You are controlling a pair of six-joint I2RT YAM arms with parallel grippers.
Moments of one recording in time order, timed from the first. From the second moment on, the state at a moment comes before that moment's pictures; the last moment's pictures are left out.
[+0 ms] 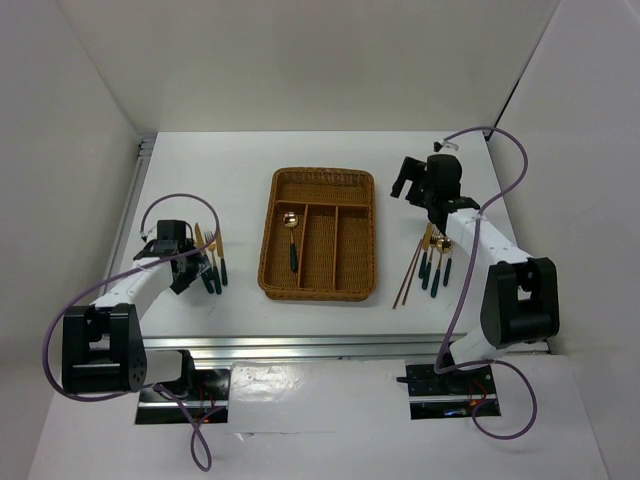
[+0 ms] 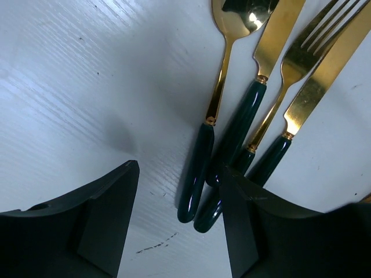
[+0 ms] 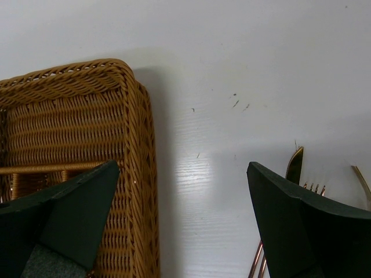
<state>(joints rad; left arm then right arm) 0.07 1.29 0.64 -0.43 -0.17 -0.72 0.12 1.52 1.05 -0.06 0.09 0.39</state>
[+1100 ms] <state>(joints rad) 0.07 1.52 0.77 -0.36 -0.22 -0.66 0.12 1.55 1.05 -0.07 0.09 0.39</state>
